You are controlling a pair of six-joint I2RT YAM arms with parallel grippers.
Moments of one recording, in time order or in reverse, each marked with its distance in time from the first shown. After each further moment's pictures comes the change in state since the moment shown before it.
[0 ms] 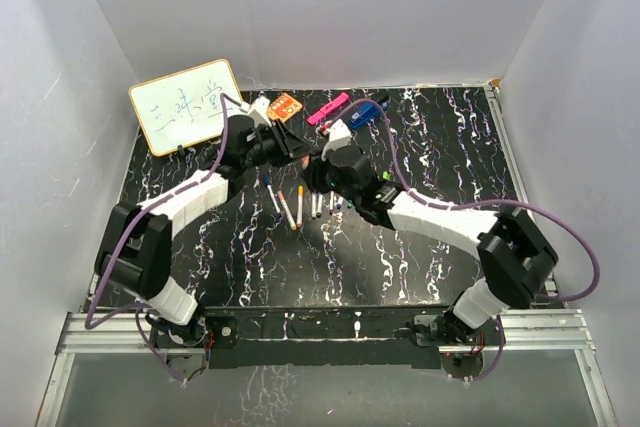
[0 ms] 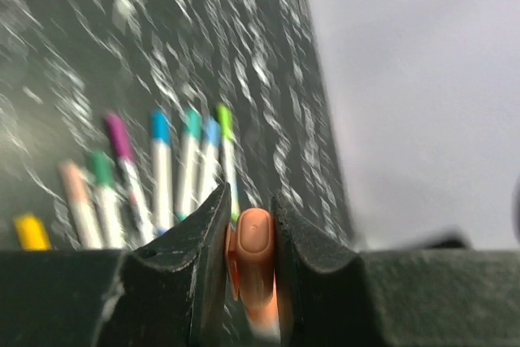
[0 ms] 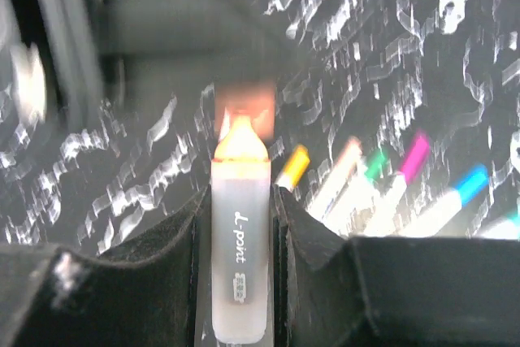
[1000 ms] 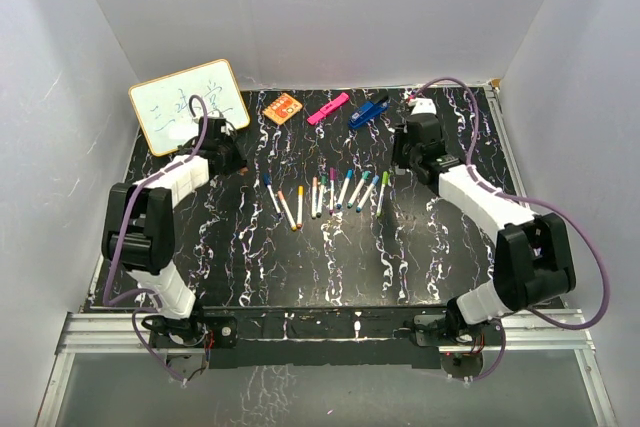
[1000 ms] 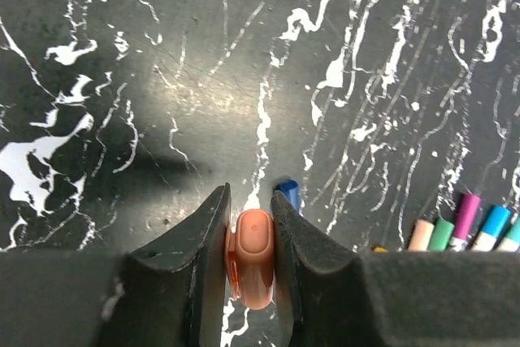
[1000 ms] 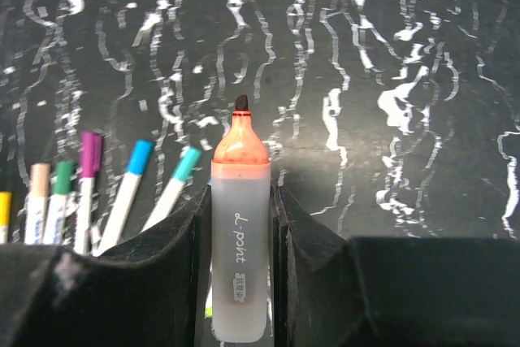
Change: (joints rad) left arm 0.227 0.170 0.116 -0.419 -0.357 0.301; right arm -0.502 -0.105 -0.022 -0.306 0.011 -0.082
